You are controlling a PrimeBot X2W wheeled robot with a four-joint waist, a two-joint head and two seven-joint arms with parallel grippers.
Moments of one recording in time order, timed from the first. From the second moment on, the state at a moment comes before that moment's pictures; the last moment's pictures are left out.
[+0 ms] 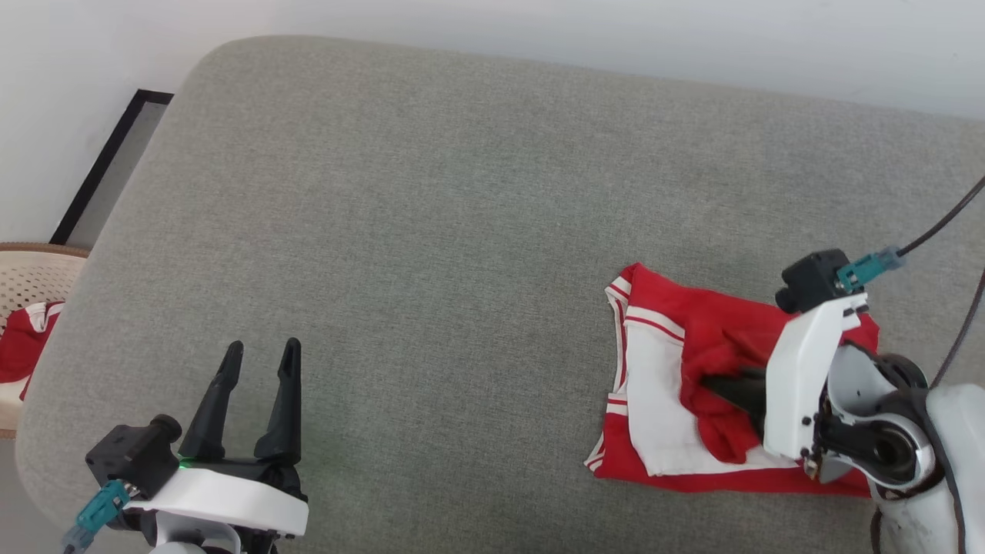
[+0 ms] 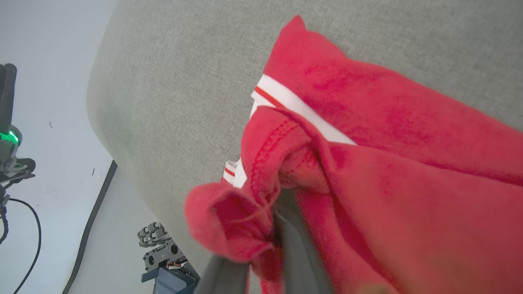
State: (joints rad) left arm -0.05 0.21 -0.11 0.14 -0.50 -0.13 -0.26; right arm -0.31 -0.32 0.19 0.06 0.82 0.13 0.94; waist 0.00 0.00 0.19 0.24
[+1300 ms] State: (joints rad) left arm 0.07 0.25 0.01 0.10 -0.50 -0.13 -0.26; right arm -0.15 -0.50 0.19 0.11 0.62 0.13 0.00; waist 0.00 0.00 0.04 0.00
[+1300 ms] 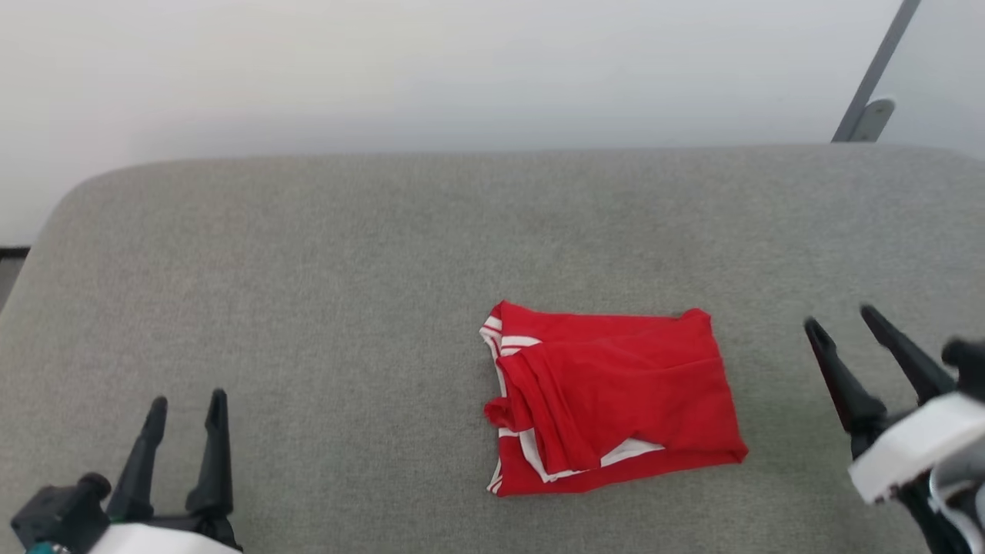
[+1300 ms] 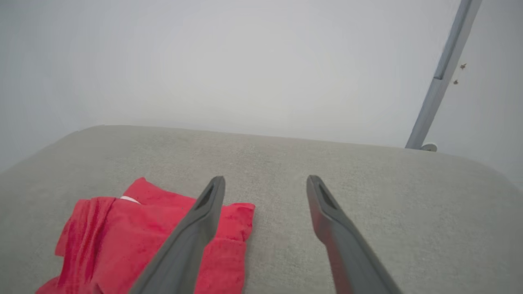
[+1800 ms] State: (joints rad) left arm 0.15 0.29 0.00 0.16 -0.50 -0.13 -0.26; right arm -0.05 -0.43 0.15 0.33 0.45 0.13 -0.26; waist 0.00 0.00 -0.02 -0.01
